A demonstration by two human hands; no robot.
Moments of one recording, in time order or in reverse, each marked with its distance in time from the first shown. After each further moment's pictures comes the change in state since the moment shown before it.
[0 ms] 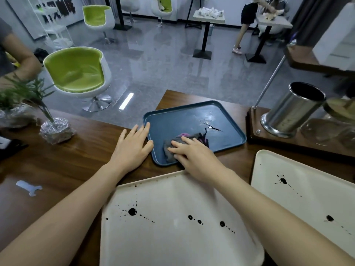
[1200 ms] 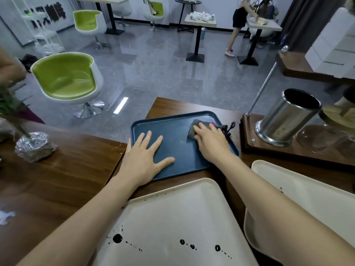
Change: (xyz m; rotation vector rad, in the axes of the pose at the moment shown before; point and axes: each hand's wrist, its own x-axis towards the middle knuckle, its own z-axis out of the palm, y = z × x) left_hand 0.018 0.054 0.011 0.172 -0.094 0.026; right_hand 0.046 0.091 -0.020 -0.139 0.121 0.365
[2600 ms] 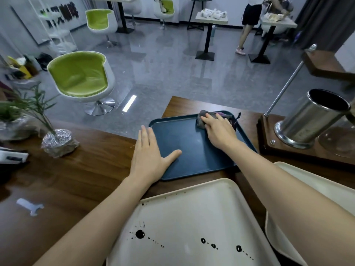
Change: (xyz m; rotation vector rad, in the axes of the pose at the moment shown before) left_hand -0.010 -0.017 -0.001 -0.285 0.139 -0.207; right_hand 0.047 -0.013 0.003 0.107 0.014 -0.022
